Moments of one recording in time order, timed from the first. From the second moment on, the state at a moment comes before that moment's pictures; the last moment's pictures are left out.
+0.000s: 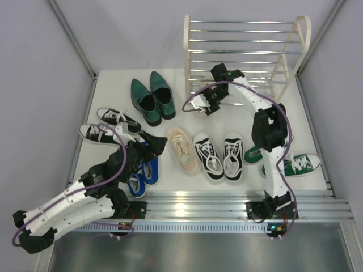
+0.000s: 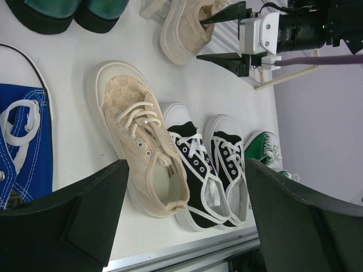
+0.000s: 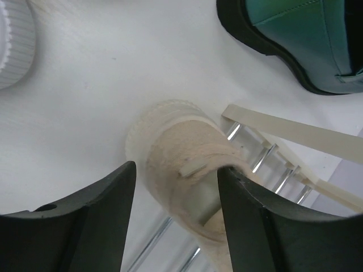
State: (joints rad) left arm -0.98 0.57 0.67 -0.46 -0.59 -1.05; right arm 0.42 2.28 2.10 -1.08 -0.60 -1.83
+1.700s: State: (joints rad) left arm -0.98 0.57 0.64 -0.42 -0.56 -1.09; right arm 0.59 1.79 1.38 -0.21 0.25 0.38
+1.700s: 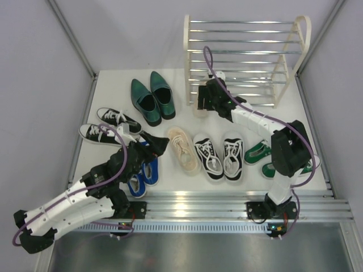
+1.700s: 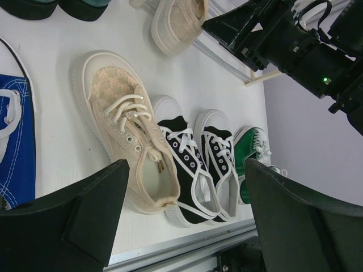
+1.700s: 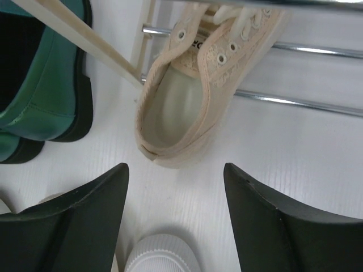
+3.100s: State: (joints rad) left arm -0.98 0.65 0.65 -0.42 -0.55 -1.11; right arm 0.52 1.97 1.38 0.02 0.26 0.29
